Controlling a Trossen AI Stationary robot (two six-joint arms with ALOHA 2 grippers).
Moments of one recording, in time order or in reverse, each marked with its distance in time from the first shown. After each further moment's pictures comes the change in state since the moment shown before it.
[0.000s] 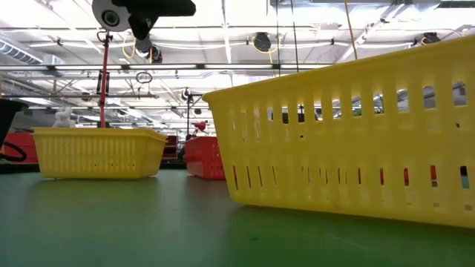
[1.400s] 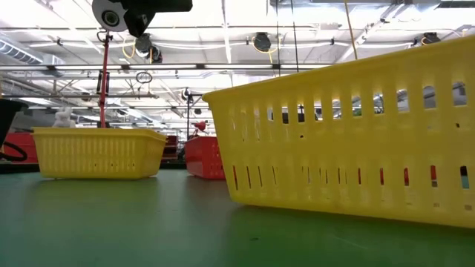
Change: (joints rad) left arm -0.031 0.000 0.000 -0.001 -0.027 -0.024; right arm -0.008 0.008 -0.155 0.098 -0.076 -0.079
